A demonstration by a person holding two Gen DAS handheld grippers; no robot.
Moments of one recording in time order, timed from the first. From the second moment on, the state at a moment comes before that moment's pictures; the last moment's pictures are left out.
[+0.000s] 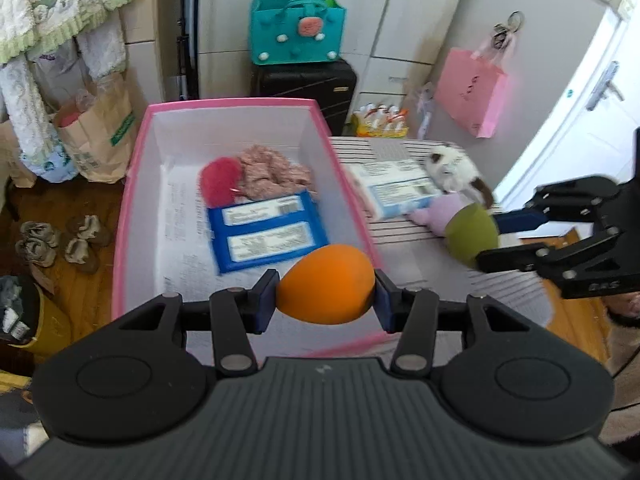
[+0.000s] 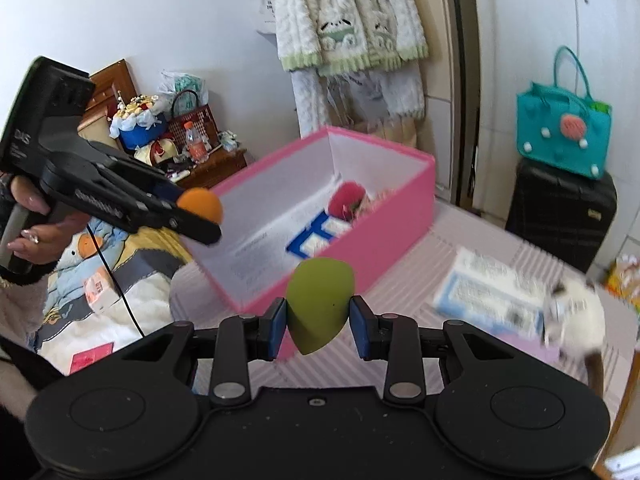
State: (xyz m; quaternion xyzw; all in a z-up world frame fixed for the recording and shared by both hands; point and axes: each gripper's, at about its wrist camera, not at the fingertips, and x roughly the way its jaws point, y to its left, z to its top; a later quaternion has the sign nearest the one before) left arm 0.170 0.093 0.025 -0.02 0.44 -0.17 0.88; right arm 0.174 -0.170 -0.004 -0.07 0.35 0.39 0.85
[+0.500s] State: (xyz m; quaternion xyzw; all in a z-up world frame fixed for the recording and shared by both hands) left arm 0.271 0.104 -0.011 -0.05 0.46 -0.16 0.87; right arm 0.264 -0.059 0.010 -0.25 0.26 0.37 0.85
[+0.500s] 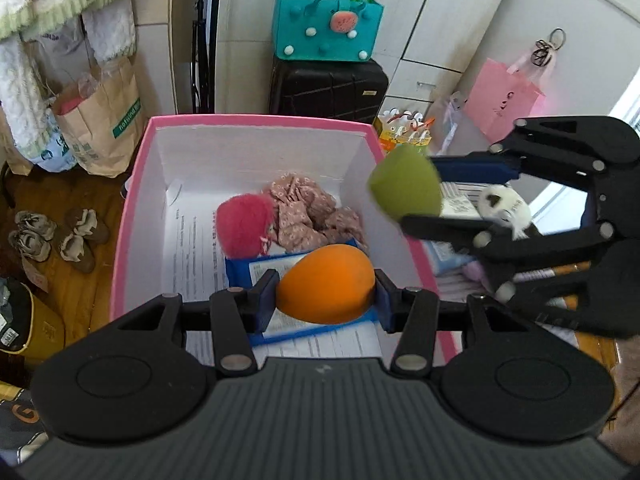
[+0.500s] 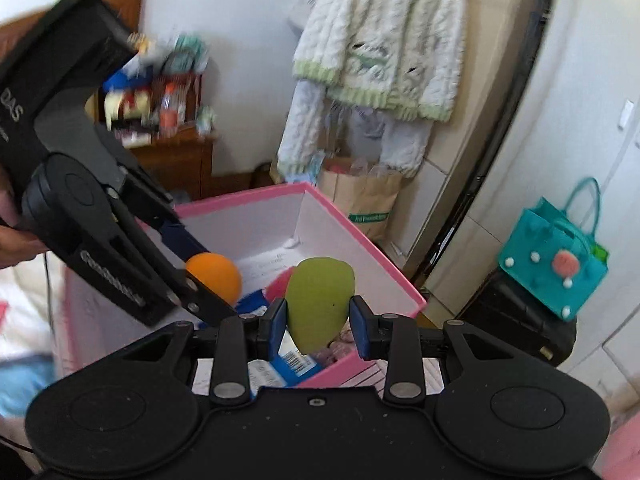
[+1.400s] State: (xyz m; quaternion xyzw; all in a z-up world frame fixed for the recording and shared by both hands) left arm 0.357 0.101 -0.065 -0.07 0.51 -0.14 0.85; right arm 0.311 -0.038 -0.023 -0.31 0.28 0.34 0.84
